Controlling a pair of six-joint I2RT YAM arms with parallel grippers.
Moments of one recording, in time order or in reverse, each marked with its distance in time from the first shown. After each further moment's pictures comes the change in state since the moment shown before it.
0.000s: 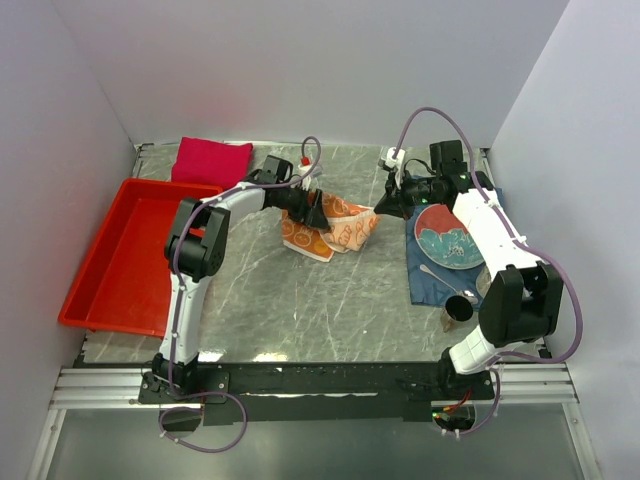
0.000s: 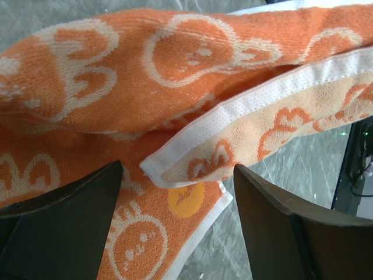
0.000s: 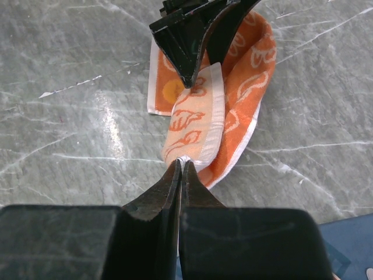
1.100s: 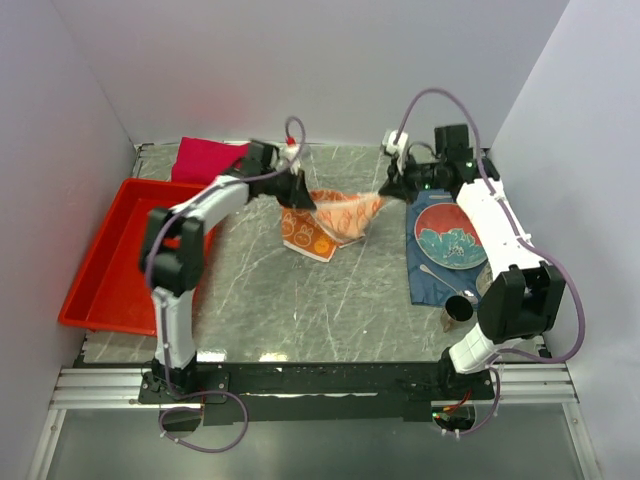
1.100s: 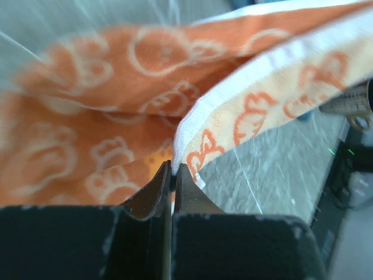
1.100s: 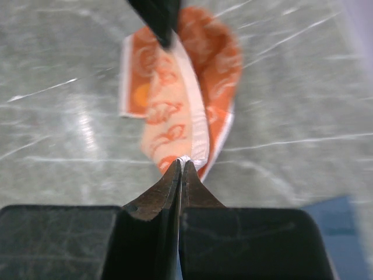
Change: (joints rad) left arm 0.024 -0.178 -0.080 -0.007 -0.066 -0.071; right arm 0.000 0.015 0.104 -0.045 0.060 -0.019
